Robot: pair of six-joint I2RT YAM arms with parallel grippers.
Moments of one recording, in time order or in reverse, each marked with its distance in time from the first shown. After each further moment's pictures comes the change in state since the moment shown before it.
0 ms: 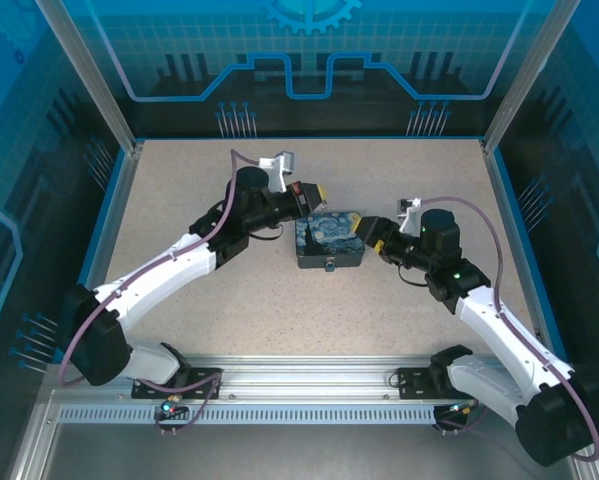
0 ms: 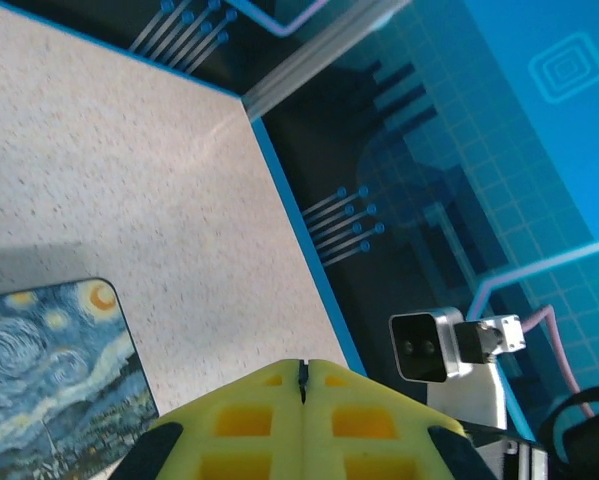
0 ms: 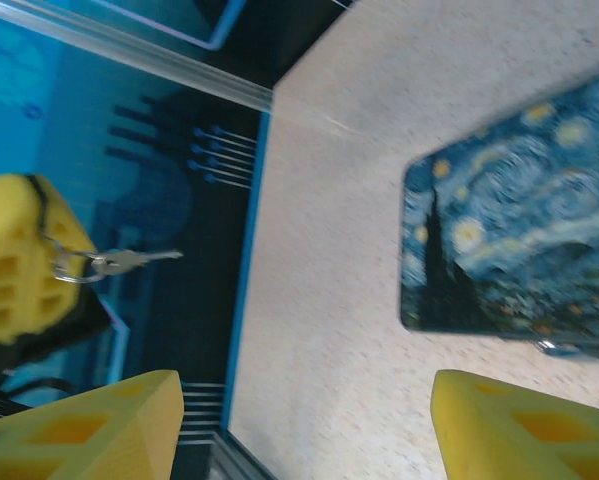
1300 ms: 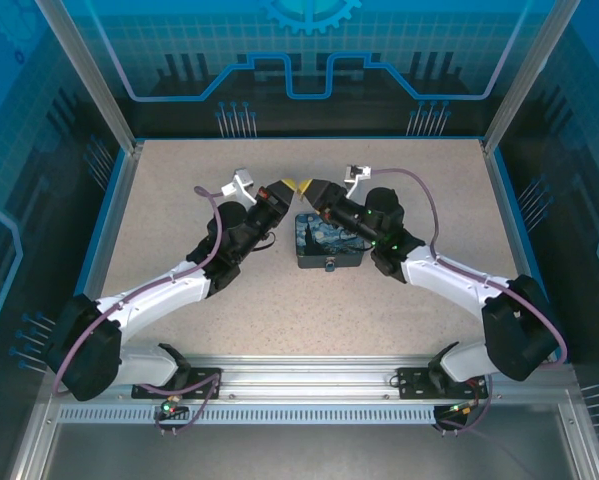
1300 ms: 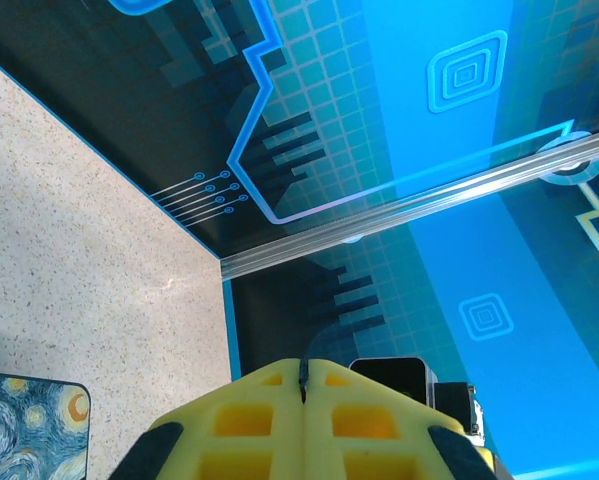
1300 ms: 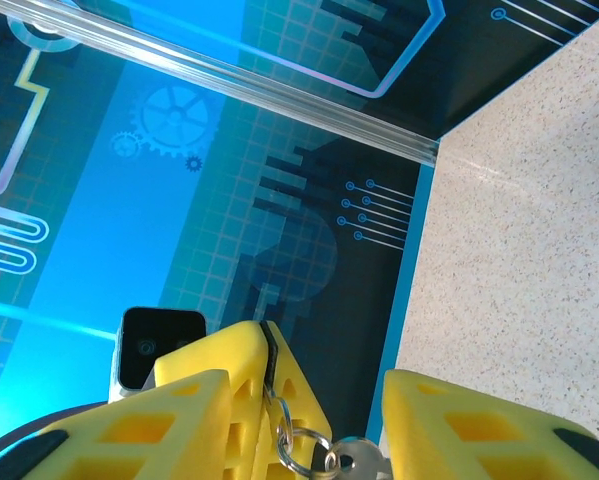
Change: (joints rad) left arm 0.003 -0.089 -0.327 0.490 -0.346 -0.354; right arm 0.270 0.475 0.202 0.607 0.213 0.210
